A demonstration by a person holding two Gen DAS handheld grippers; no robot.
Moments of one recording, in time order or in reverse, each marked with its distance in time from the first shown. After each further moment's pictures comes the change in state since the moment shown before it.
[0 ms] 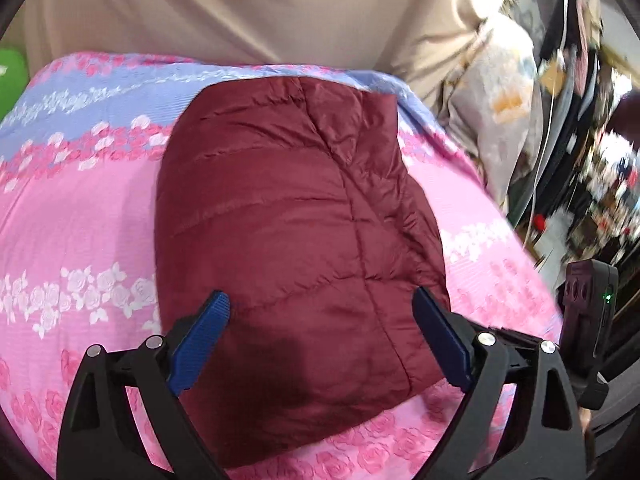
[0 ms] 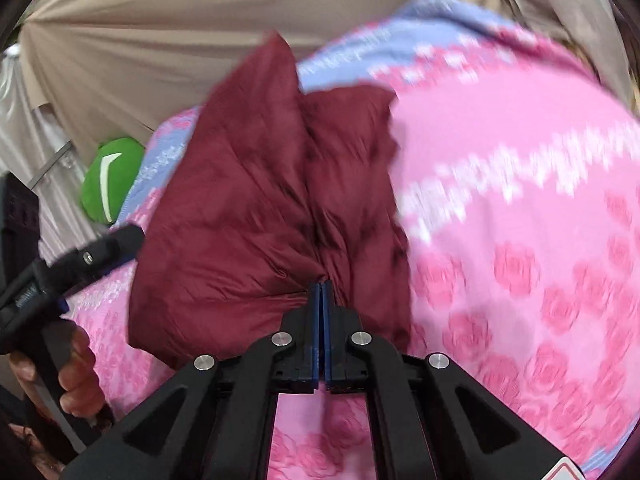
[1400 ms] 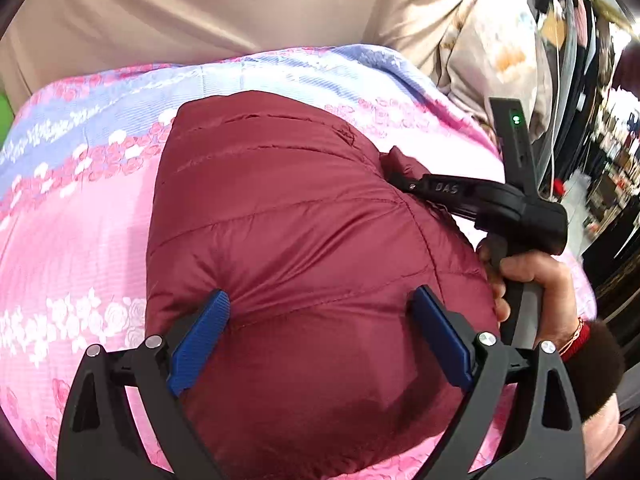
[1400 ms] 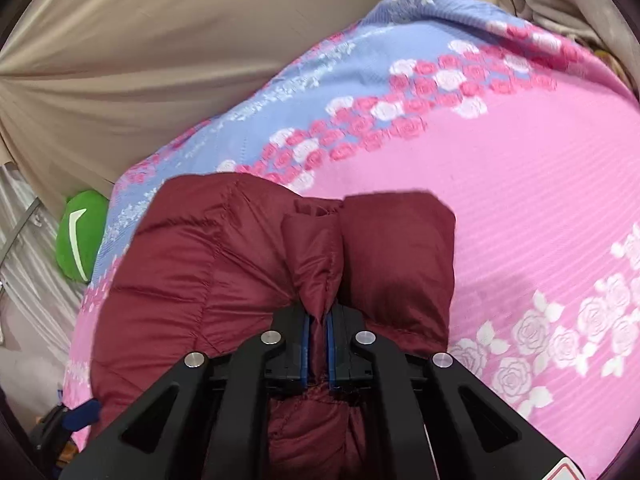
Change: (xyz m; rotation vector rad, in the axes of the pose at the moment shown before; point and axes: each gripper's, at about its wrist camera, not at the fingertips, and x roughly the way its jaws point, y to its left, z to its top) left arm 0.042 -0.037 0.004 0.104 0.048 0.074; right arm 0.097 -0.050 0.127 0.079 -0.056 -0.016
